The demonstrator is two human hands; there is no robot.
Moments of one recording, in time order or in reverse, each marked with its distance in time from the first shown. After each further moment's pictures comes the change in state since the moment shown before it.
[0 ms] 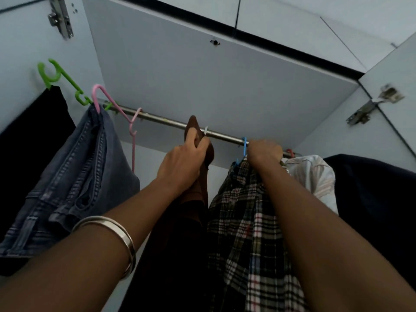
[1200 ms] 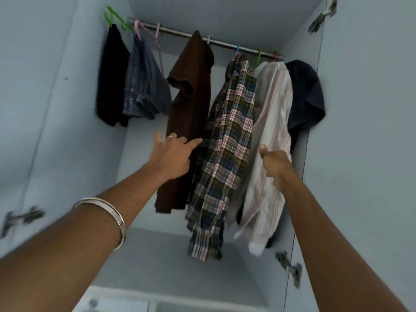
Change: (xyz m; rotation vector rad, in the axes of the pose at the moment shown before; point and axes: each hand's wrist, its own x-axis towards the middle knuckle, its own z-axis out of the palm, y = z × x) left_hand -0.215 0.158 -0.295 0.114 -0.861 -0.056; right_hand -0.386 0.184 -0.152 0.966 -0.675 0.579
